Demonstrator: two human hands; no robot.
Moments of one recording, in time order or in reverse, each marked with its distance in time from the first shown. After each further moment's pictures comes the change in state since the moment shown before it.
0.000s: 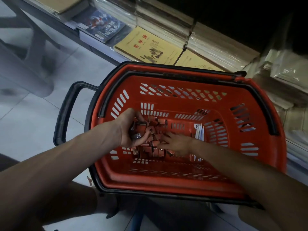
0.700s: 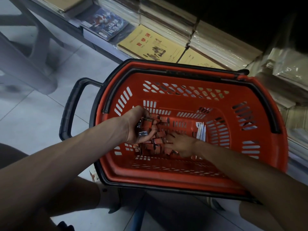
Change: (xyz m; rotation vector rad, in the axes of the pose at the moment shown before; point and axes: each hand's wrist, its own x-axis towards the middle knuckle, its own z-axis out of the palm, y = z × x) left_hand -0.017 -0.006 0.011 0.056 -0.034 0.004; right_hand -0.012 -0.012 0.001 -0.013 -0.069 0.054
